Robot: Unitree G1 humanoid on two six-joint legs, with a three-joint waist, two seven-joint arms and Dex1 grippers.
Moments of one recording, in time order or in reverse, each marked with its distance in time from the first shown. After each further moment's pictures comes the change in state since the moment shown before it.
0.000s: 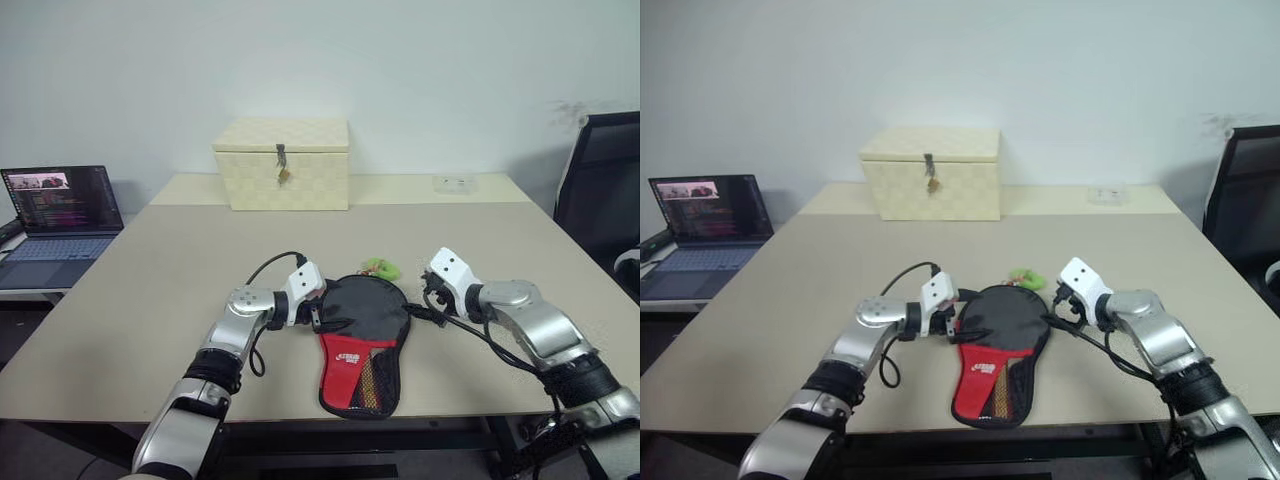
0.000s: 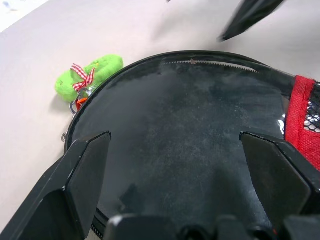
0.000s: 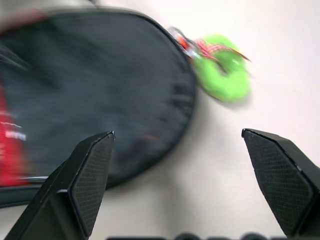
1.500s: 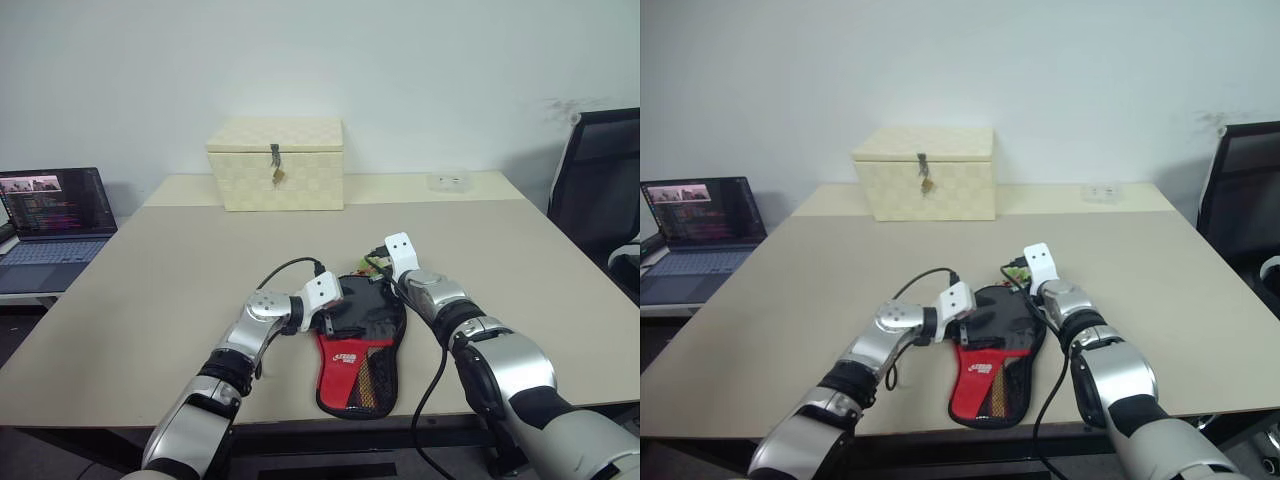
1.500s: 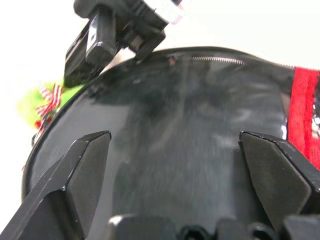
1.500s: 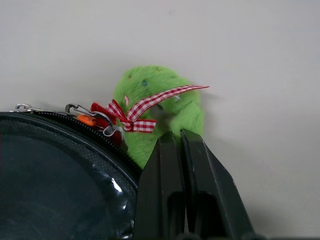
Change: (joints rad) left arm -0.041 -0.045 -0.102 0.094 0.060 -0.111 0.063; right arm -0.492 0.476 -0.308 1.097 -0.160 -0.341 -0.427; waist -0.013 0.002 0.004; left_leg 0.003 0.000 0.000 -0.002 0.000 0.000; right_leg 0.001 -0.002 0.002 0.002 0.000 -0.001
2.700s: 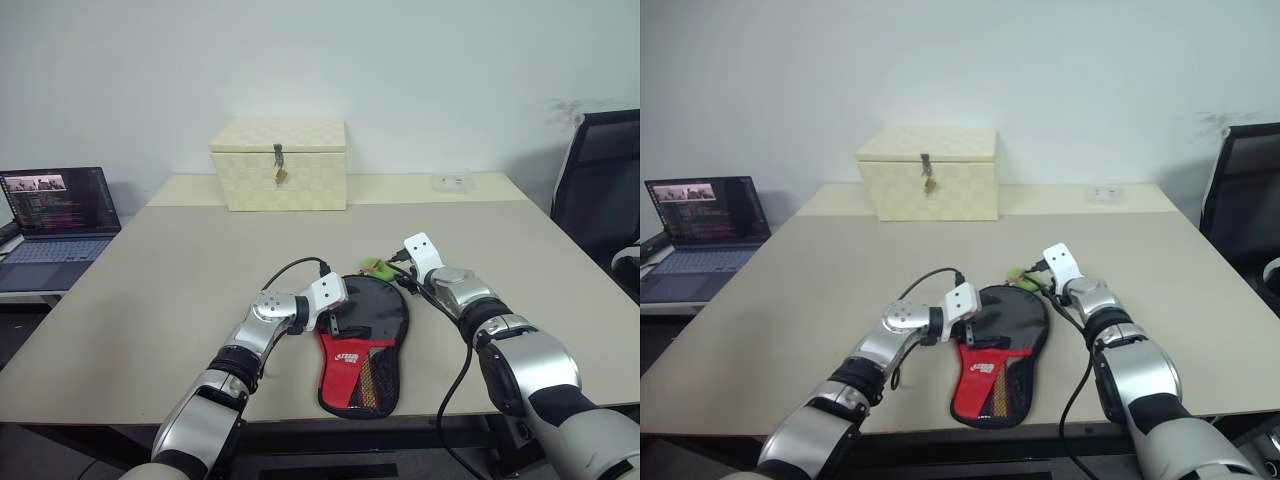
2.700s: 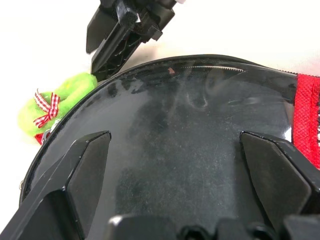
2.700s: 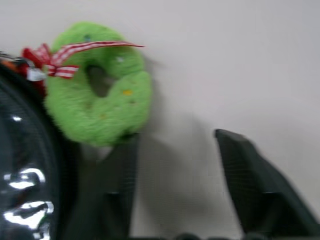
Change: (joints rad) left arm -0.034 -0.024 -0.002 0.106 0.002 -0.095 0.020; right arm 0.019 -0.127 0.048 -0.001 -0.088 -0.007 0.090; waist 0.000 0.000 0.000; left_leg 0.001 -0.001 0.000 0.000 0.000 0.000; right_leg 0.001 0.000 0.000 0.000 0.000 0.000
